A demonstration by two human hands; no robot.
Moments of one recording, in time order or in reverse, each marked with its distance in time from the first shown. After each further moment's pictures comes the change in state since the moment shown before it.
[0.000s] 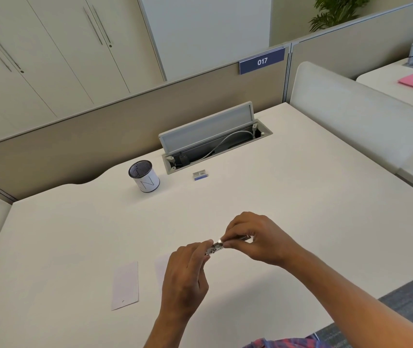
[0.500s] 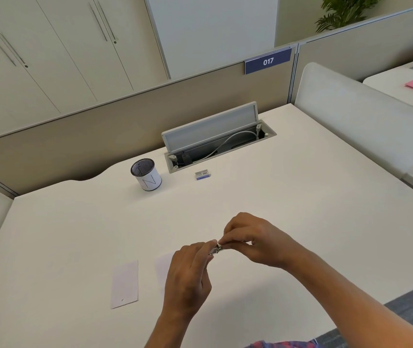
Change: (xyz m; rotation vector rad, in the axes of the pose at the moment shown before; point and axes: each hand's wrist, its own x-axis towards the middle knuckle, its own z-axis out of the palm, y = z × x) left_hand 0.003 0.000 0.003 -0.019 -0.011 0.001; right_hand 0.006 0.003 0.001 -0.058 -0.024 -0.190
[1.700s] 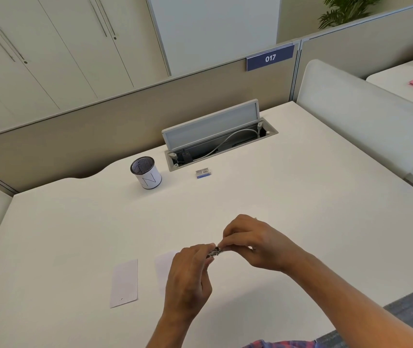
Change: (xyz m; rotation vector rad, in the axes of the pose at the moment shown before) left_hand -0.002 0.001 0.003 -0.053 0.030 -0.025; right_hand 0.000 0.004 0.005 -0.052 0.010 -0.121
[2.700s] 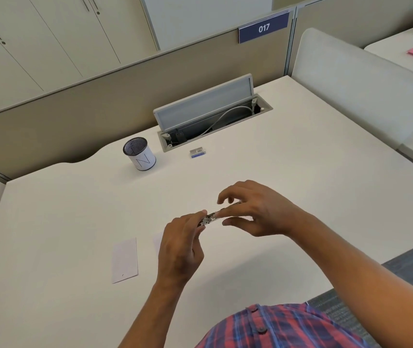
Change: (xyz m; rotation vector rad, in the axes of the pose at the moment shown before) left_hand 0.011 0.000 -0.009 0.041 0.062 0.019; right_hand 0.000 0.002 -0.024 -0.247 -0.056 -0.097
